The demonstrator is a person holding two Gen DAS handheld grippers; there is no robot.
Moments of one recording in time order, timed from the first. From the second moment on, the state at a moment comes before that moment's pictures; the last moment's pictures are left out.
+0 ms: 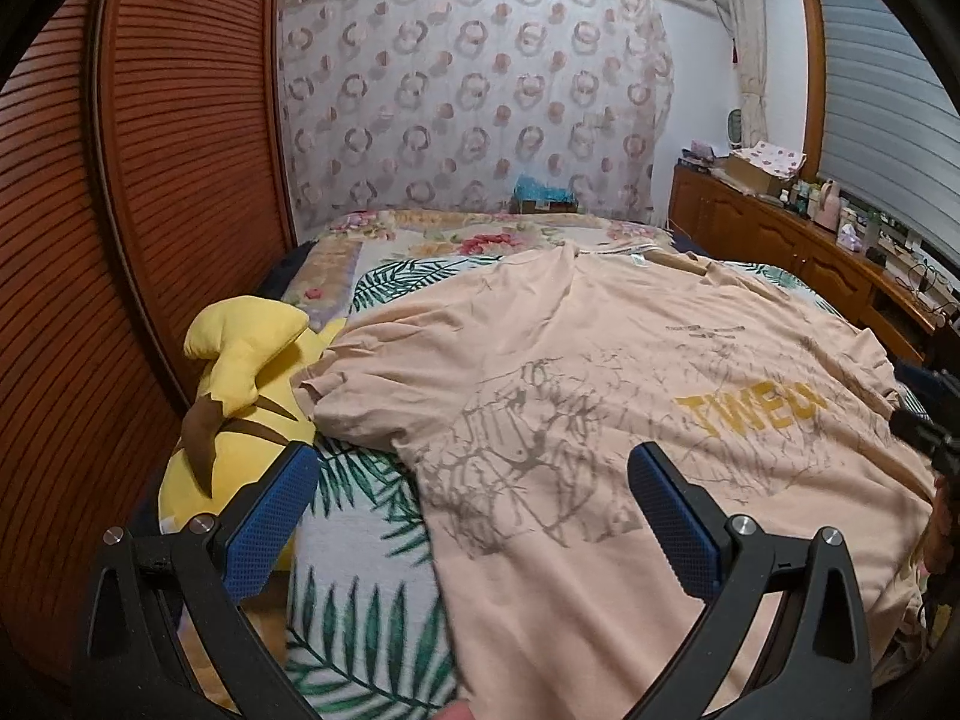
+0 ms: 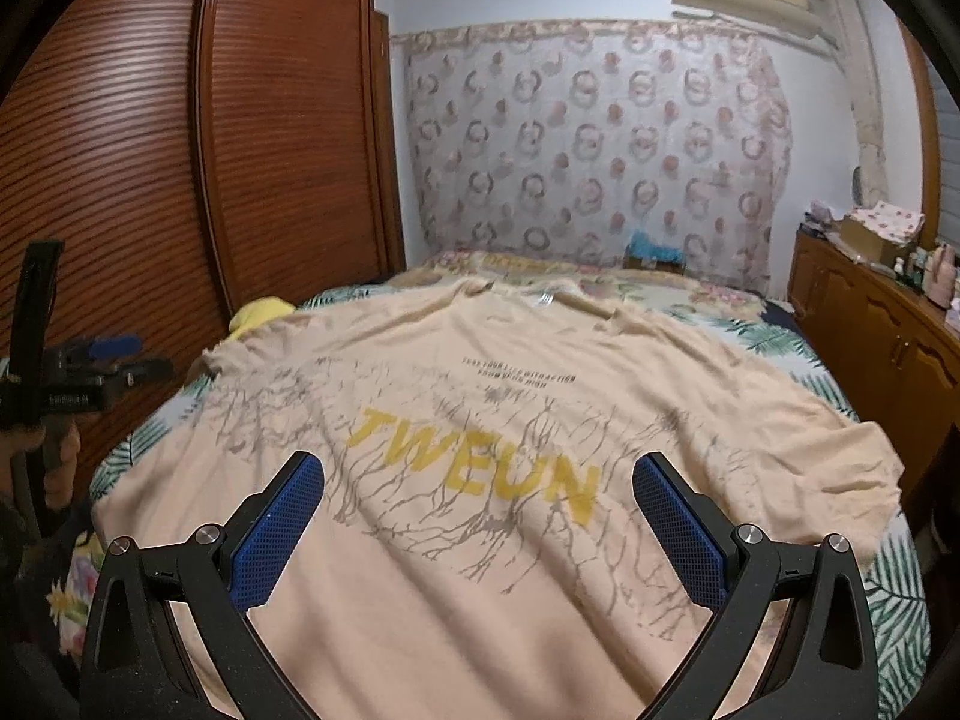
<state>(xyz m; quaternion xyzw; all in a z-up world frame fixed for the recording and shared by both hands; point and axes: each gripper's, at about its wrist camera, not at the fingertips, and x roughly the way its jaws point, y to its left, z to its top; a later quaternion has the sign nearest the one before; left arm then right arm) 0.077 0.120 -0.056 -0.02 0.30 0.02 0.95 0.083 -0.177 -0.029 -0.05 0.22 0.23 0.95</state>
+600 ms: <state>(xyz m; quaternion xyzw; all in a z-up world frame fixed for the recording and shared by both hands) 0.161 0.213 -0.097 -0.11 0.42 0.04 0.90 0.129 -0.152 -0.015 -0.07 0.27 0.27 0.92</state>
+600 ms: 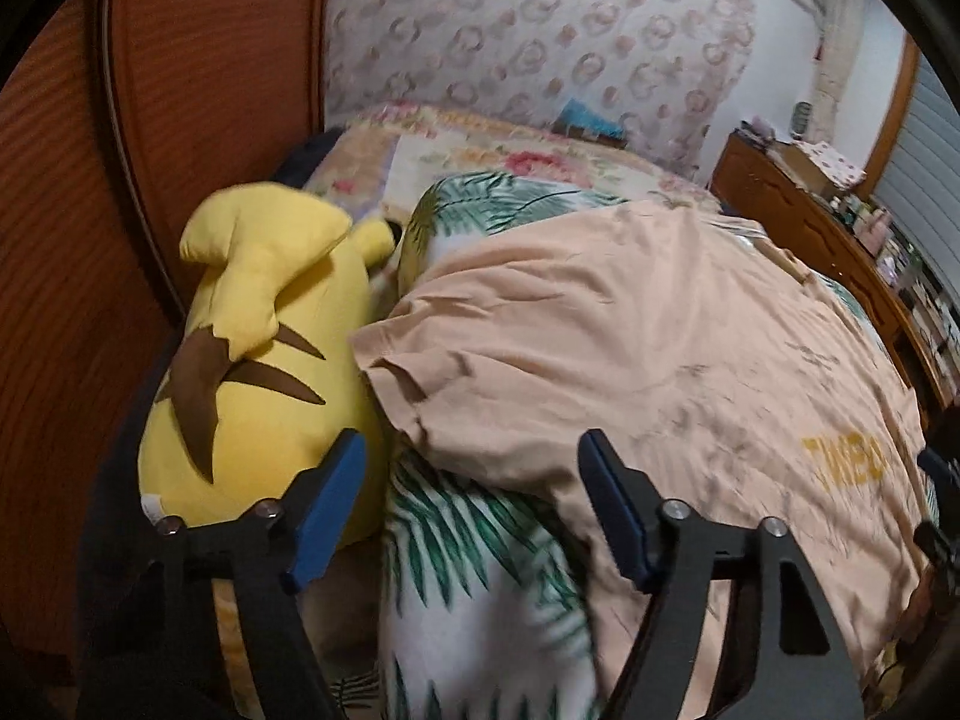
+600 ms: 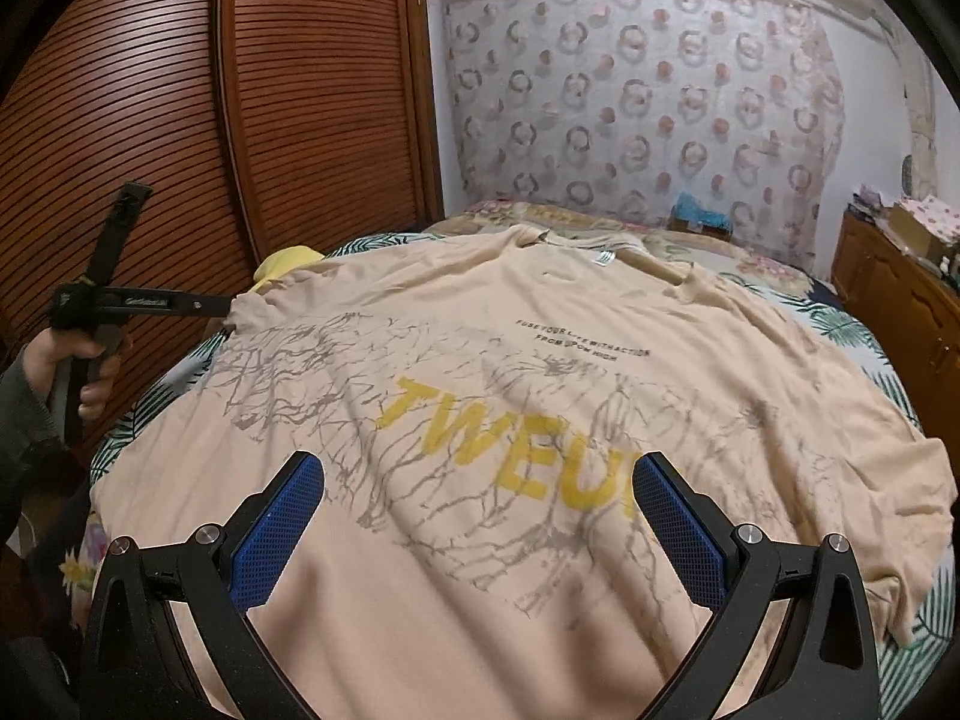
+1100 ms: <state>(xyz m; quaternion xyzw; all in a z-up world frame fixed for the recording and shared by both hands) 0.199 0.229 -0.106 -0.12 0.46 0.03 0.88 0.148 -0.130 -0.021 -0.09 0.28 0.28 0.91</state>
